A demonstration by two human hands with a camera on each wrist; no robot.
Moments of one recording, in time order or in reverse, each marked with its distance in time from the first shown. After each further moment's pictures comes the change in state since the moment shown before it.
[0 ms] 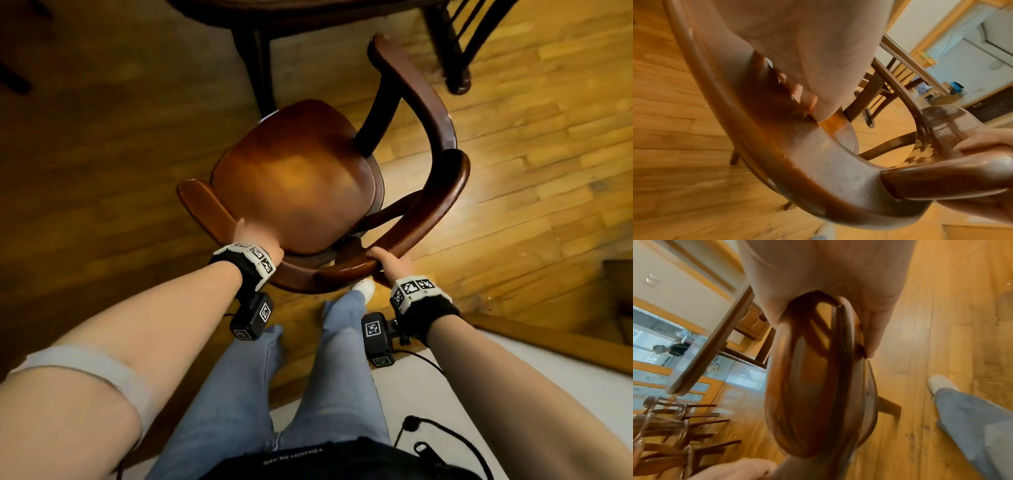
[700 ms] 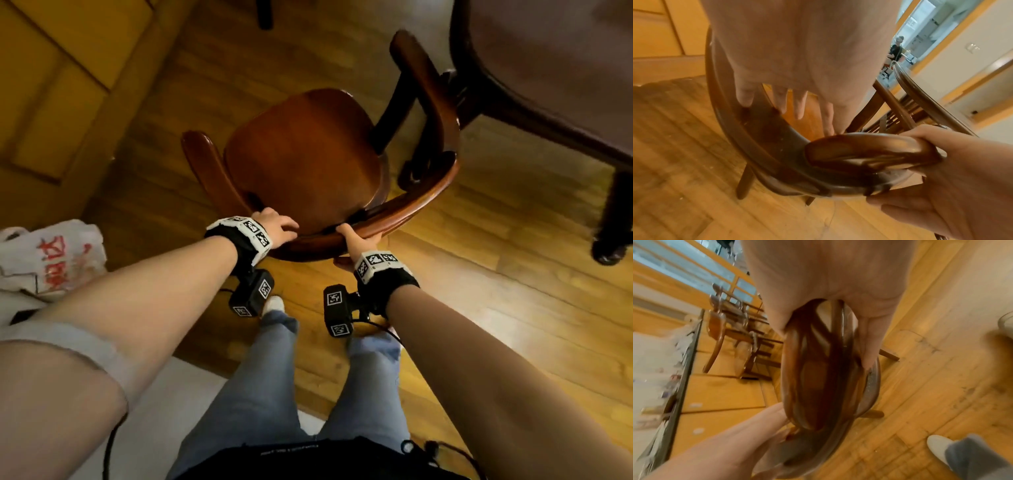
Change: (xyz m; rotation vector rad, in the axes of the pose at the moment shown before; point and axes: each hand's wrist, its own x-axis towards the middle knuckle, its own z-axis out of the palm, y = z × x) left_hand -0.078 -0.184 0.072 -0.844 0.030 -0.363; right_hand -0.100 -0.047 0.252 -0.455 -0.470 -0.093
